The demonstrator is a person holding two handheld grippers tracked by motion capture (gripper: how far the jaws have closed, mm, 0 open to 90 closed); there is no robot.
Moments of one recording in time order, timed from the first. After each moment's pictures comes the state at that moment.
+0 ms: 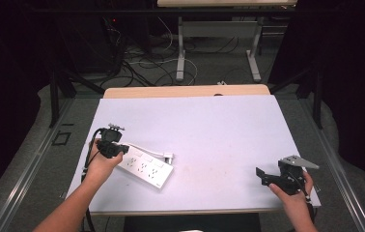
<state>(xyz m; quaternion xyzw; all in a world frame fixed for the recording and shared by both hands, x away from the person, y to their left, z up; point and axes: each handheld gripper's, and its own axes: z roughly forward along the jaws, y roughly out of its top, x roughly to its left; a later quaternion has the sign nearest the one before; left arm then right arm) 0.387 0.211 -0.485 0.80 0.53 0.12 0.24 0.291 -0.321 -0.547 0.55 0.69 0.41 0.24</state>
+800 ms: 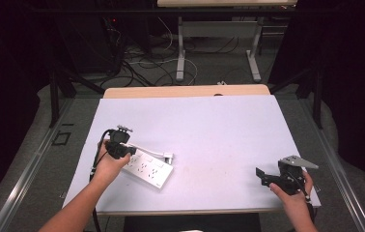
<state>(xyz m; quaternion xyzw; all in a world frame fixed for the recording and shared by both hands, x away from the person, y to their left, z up) 0.392 0.193 -0.498 0.81 0.52 0.10 0.24 0.291 -0.321 -0.547 0.55 0.69 0.40 0.24</state>
